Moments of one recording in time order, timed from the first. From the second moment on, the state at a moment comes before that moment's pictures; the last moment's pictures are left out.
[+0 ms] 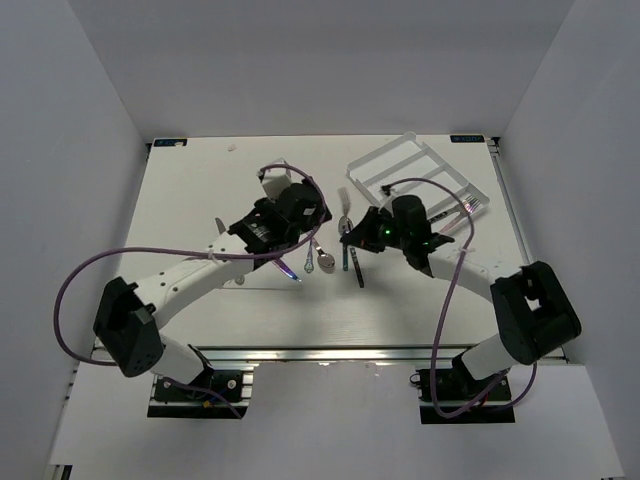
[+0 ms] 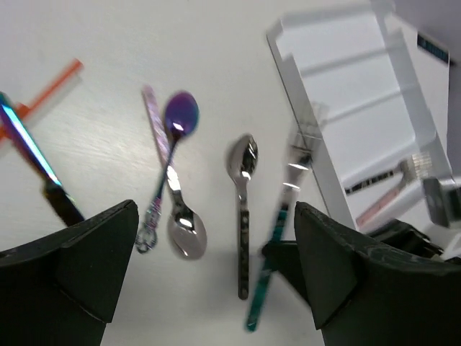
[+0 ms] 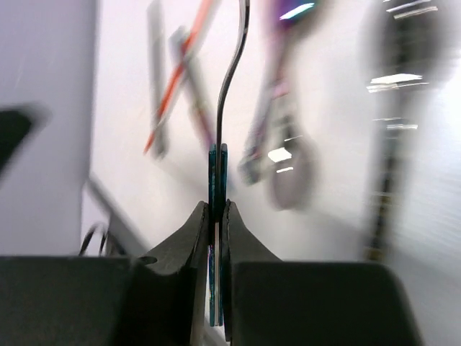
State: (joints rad) left arm -0.80 1.47 1.19 -0.36 -0.56 -0.90; right arm 0.55 1.51 0.78 0.25 -0.43 0.76
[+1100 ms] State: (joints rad) left arm -0.80 1.14 1.03 -0.62 -0.72 -0.71; right arm 0.03 1.71 1.09 -0.24 0.21 0.85
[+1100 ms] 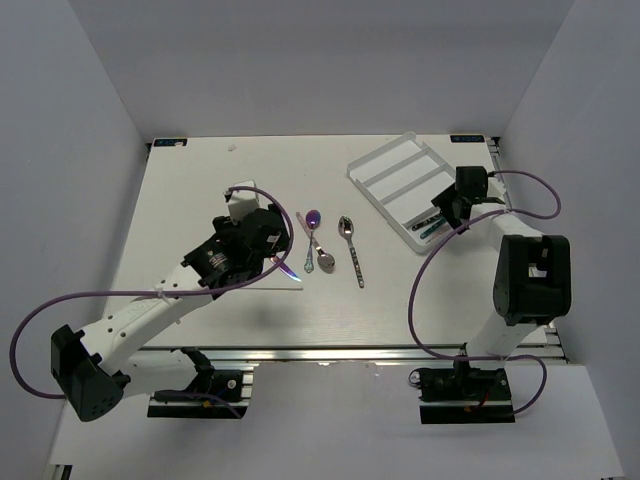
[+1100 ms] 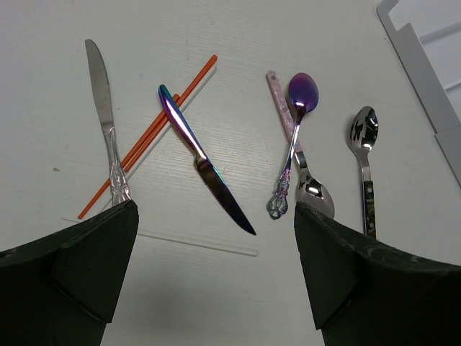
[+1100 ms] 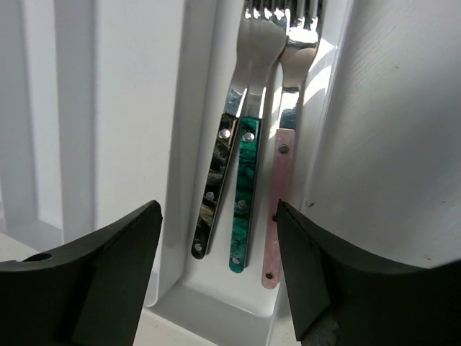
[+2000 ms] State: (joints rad) left arm -0.48 1.03 0.92 -0.71 -0.85 -0.51; right arm 0.68 1.90 1.29 -0.49 0.20 0.40
